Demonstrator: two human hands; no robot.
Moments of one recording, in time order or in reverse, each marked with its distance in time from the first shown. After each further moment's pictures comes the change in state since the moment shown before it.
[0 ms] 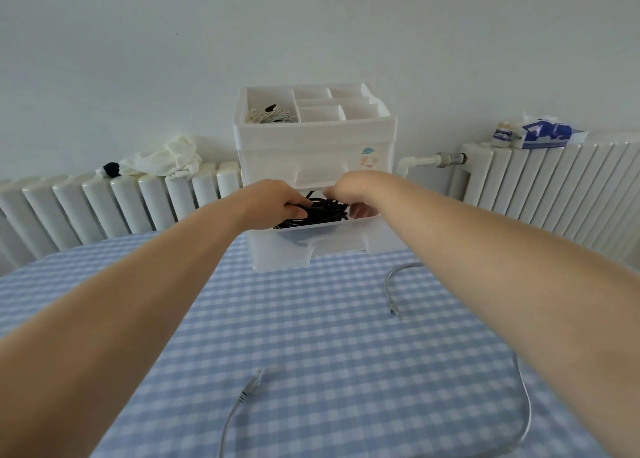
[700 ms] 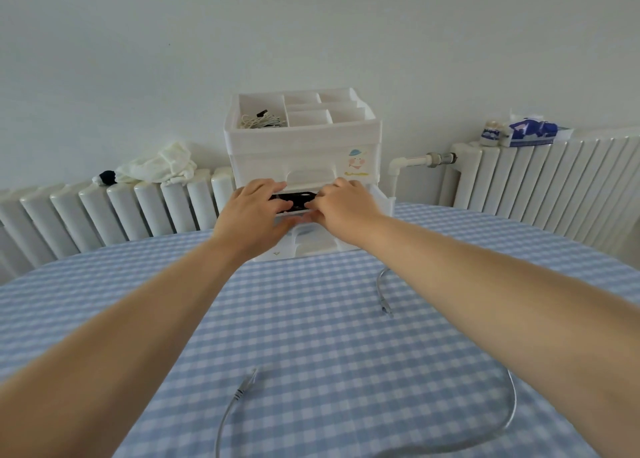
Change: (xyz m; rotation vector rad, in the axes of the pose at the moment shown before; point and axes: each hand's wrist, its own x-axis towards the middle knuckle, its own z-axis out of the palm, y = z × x) left_hand -0.013 -0.011 0.045 0.218 0.588 0.099; right_hand -0.012 0.031 0.033 -0.646 0.482 -0.583
